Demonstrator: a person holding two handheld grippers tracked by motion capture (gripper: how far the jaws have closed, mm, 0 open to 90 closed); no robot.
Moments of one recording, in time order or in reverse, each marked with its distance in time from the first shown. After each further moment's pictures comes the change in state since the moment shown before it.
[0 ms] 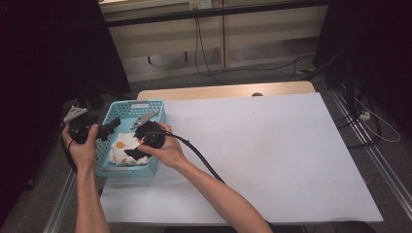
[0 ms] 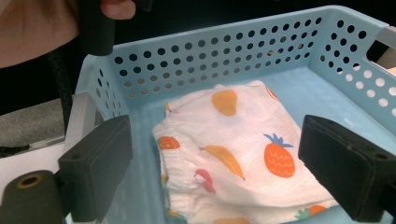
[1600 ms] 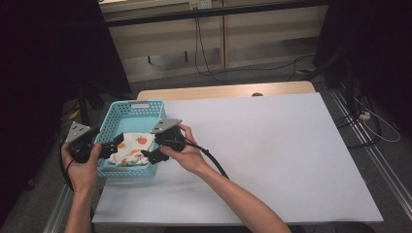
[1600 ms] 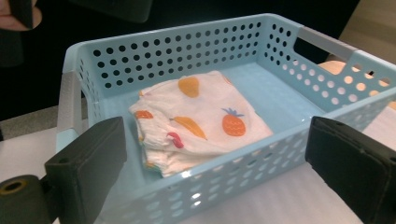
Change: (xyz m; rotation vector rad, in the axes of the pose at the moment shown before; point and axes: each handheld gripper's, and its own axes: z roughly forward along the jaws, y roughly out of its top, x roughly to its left) left arm -0.046 -0.027 -0.045 -0.003 0.018 0.092; right arm 0.005 -0.033 -0.052 -0.088 -0.157 0.012
